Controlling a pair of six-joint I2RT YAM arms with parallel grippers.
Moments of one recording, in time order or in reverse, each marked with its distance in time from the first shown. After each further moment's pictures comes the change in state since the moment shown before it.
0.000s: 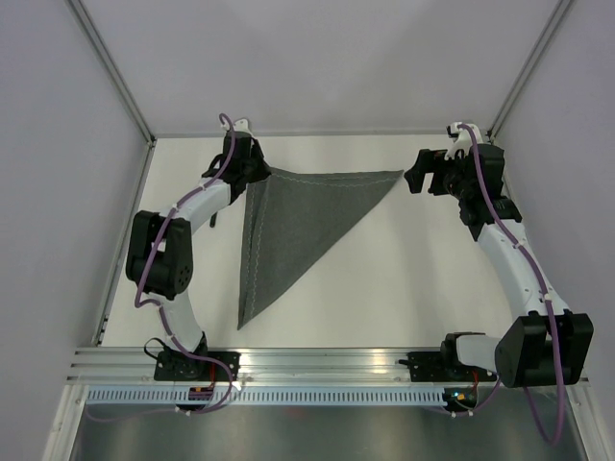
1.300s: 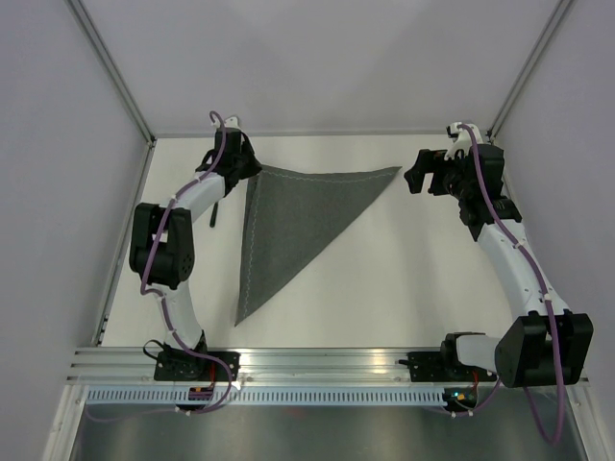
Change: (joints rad) left arm 0.074 0.085 0.074 -0.016 0.038 0.000; right arm 0.000 0.000 0.000 0.000 0.000 0.000
